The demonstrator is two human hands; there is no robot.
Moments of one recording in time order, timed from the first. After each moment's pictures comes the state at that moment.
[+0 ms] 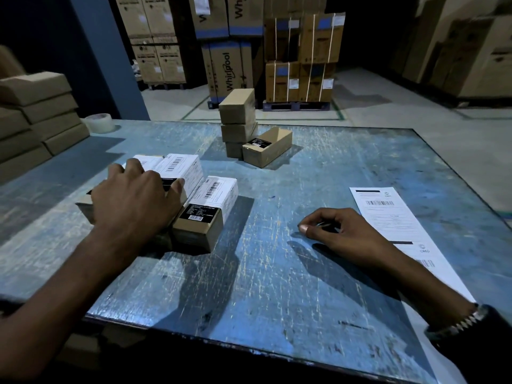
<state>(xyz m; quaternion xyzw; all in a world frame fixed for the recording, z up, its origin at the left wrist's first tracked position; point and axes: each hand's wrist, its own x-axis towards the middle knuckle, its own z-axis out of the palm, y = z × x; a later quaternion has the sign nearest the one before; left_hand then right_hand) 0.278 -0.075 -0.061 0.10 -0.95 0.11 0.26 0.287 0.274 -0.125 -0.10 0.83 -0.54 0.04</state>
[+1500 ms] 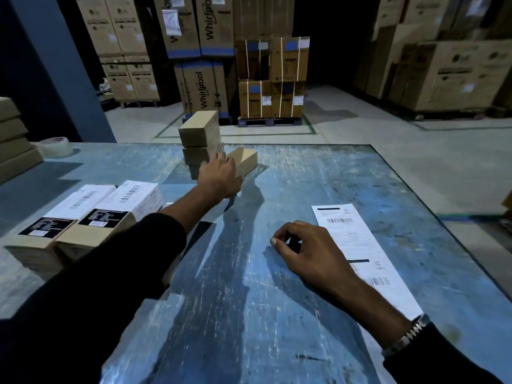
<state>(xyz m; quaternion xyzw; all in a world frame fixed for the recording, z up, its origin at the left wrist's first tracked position) 0.071 0.081 -0.085 -0.09 -0.99 0.03 0.12 0.261 0.289 -0.151 -0.13 0.90 -0.38 -0.16</state>
